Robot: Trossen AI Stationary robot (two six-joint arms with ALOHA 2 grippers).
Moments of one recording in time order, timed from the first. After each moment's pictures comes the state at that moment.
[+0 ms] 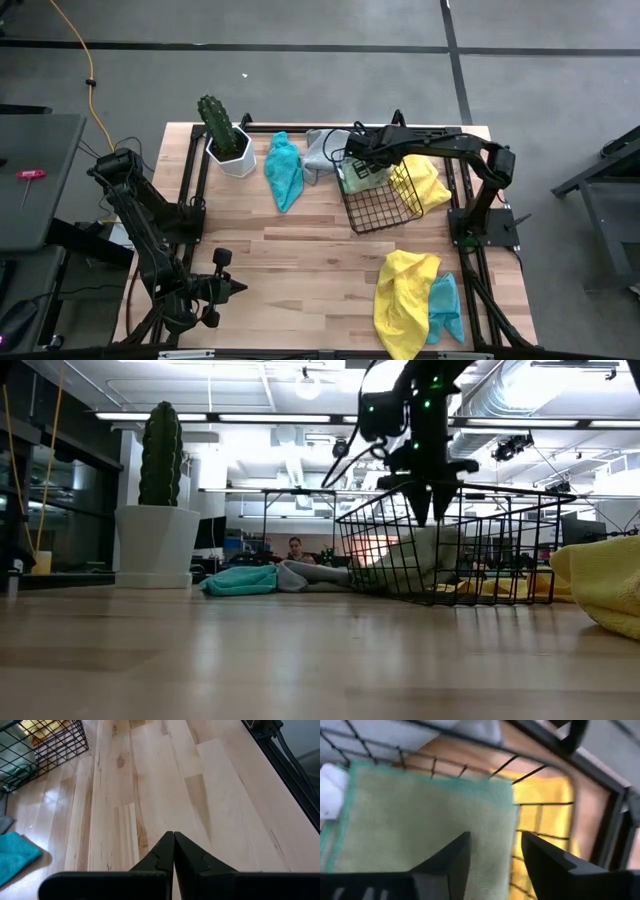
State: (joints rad) left arm -1.00 1.37 0.82 -0.58 -0.79 -0.65; right arm -0.36 1.76 1.42 -1.16 0.46 0.72
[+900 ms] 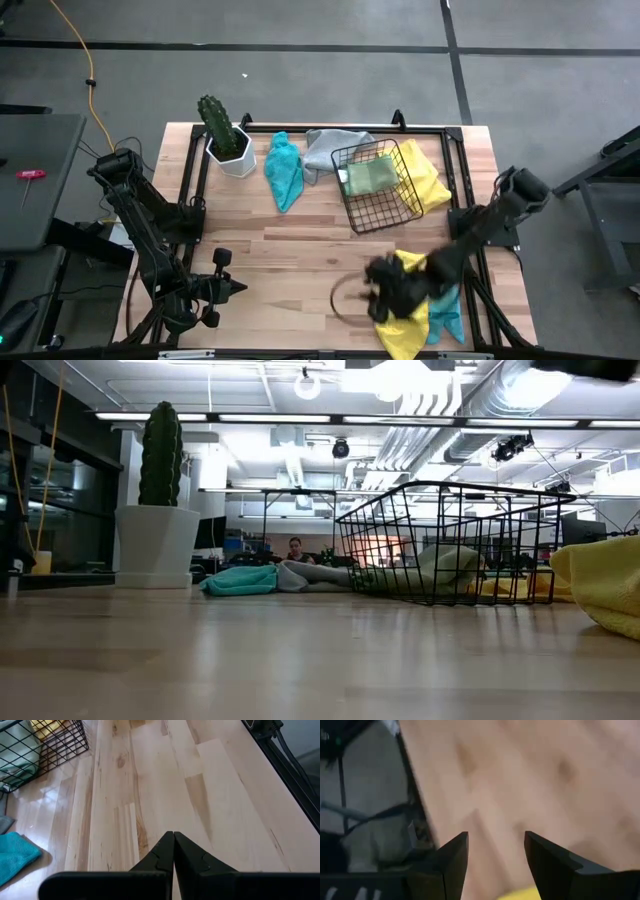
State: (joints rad) left arm -1.00 1.37 0.82 -0.58 -0.80 -0.65; right arm 0.73 1.64 1.24 -0.55 0.41 1.15
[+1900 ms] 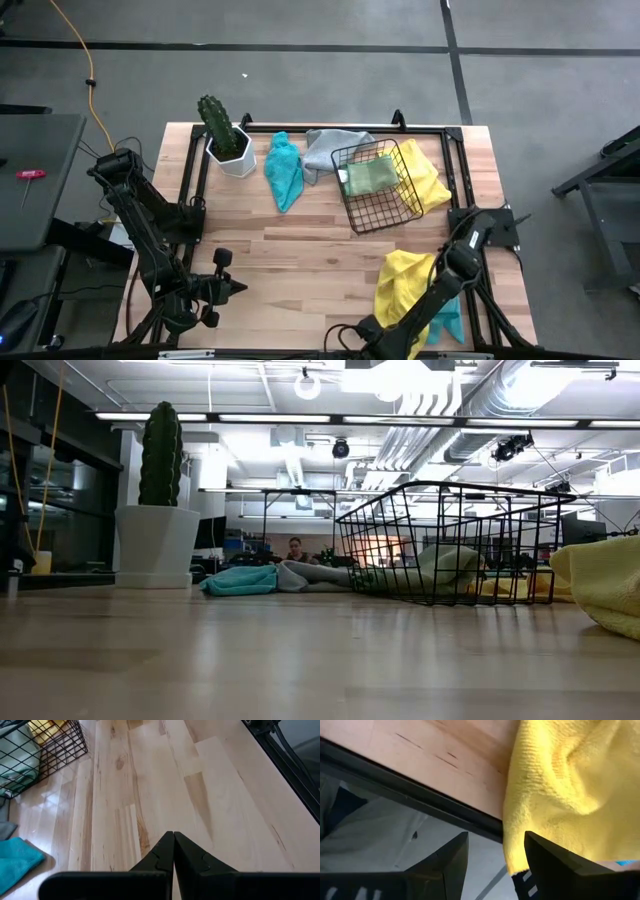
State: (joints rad) left arm -1.00 1.37 0.82 -0.58 -0.79 -0.61; right arm 0.81 2.44 2.17 -1.32 -0.21 1.84
